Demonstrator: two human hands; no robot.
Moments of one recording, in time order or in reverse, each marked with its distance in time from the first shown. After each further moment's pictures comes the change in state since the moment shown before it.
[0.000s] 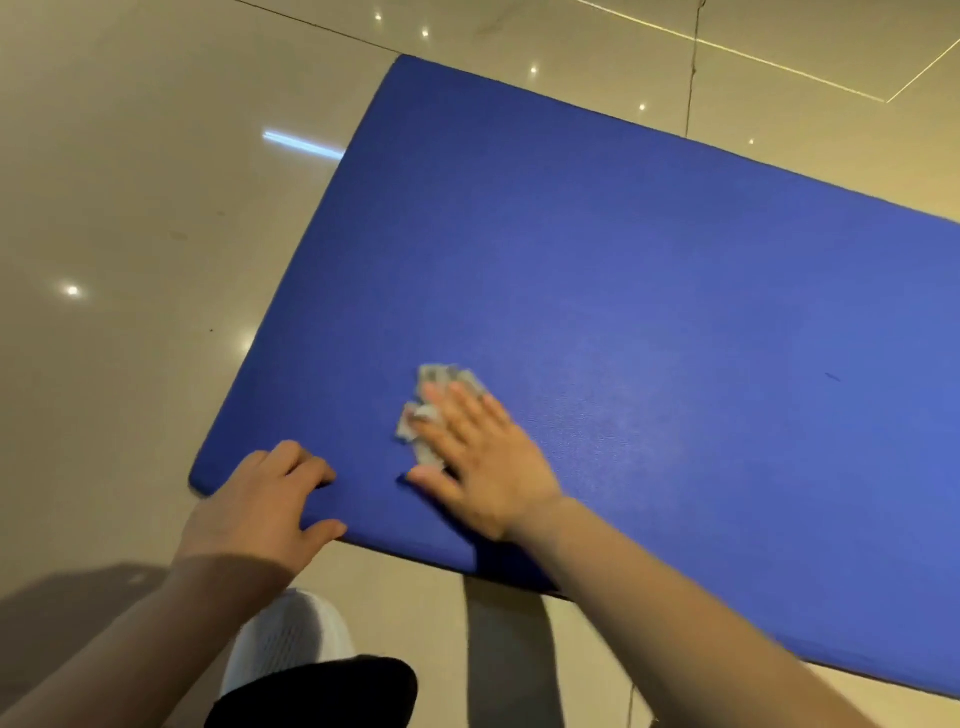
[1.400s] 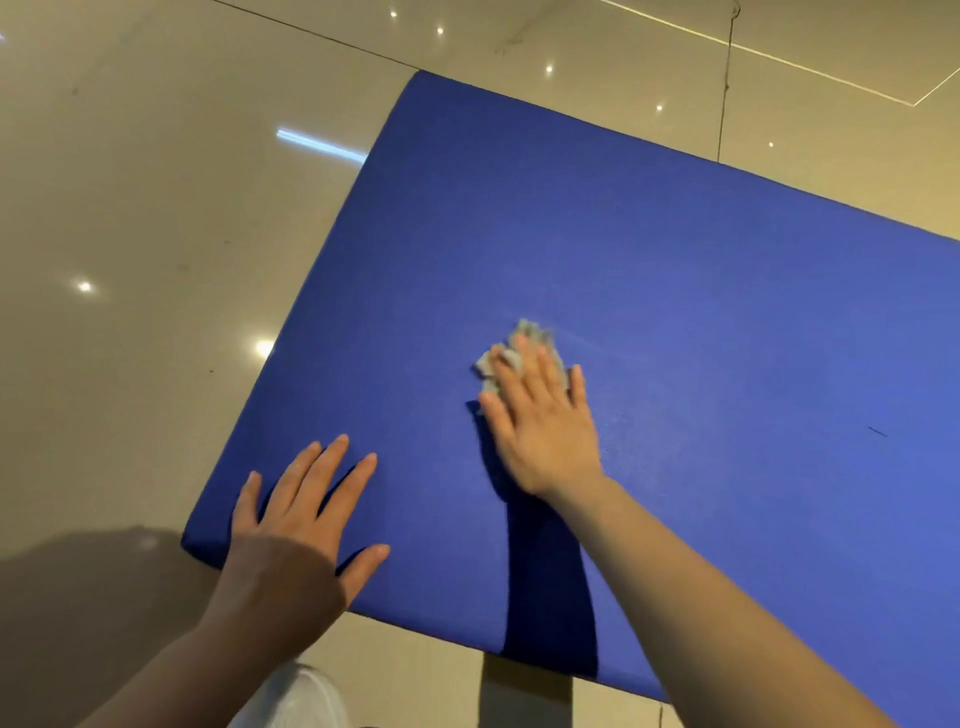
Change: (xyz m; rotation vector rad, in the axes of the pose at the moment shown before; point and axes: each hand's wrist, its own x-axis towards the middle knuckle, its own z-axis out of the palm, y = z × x) left_hand 0.025 0.003 0.022 0.138 0.022 0.072; right_hand 0.053 0.047 -0.029 0.056 -0.001 0.476
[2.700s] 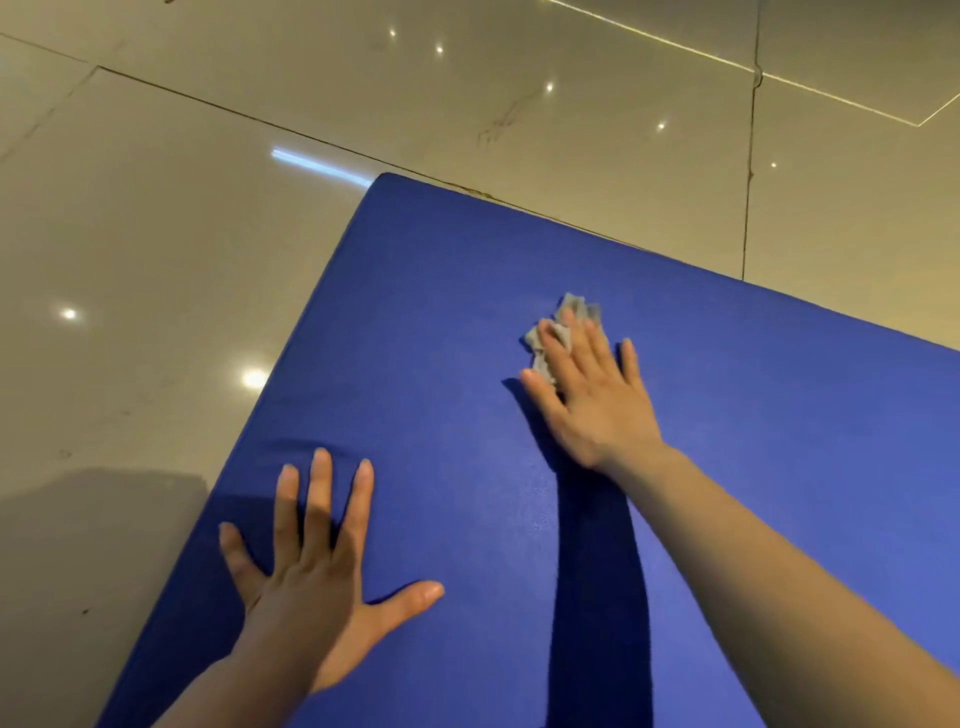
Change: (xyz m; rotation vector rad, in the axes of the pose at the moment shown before) left_hand 0.186 0.025 -0.028 -0.001 -0.108 -0.192; right_hand 0.199 0.077 -0.075 -0.128 -0.047 -0.021
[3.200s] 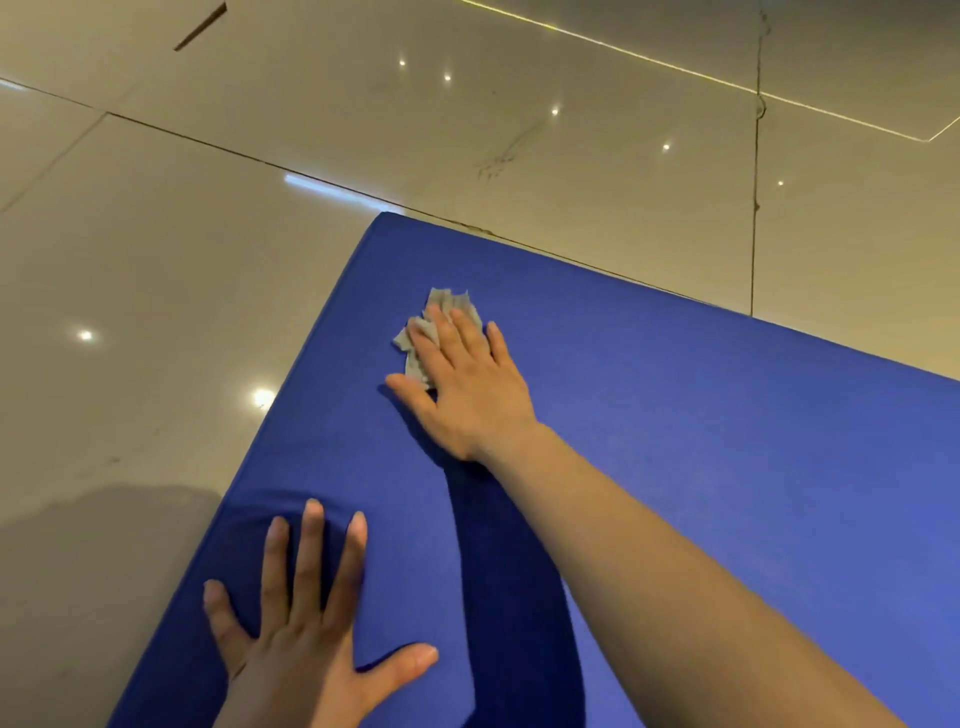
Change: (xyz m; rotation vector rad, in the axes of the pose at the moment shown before) left_hand 0.004 0.005 0.004 -0.023 0.149 -0.023; right_hand 0.065 -0.091 0.000 0.044 -0.043 -0.216
